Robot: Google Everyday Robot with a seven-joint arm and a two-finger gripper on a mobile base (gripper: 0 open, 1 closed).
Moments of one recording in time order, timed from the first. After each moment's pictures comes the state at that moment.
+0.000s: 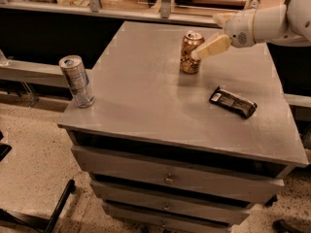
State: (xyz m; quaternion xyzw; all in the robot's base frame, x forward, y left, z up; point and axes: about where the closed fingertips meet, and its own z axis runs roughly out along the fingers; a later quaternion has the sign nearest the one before) arm 0.718 -0.160 0.930 -0.47 0.68 0.20 0.52
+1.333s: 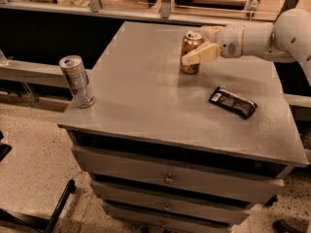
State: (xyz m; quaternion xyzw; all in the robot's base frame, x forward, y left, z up) arm 0.715 -0.133 0.905 -0.44 0.67 0.30 0.52
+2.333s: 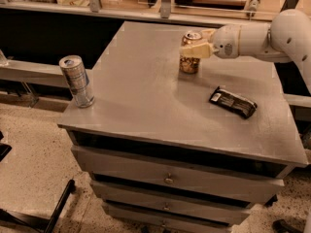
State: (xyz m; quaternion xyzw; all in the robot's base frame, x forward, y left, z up) arm 0.716 -0.122 0.902 -0.44 0.66 0.31 0.52
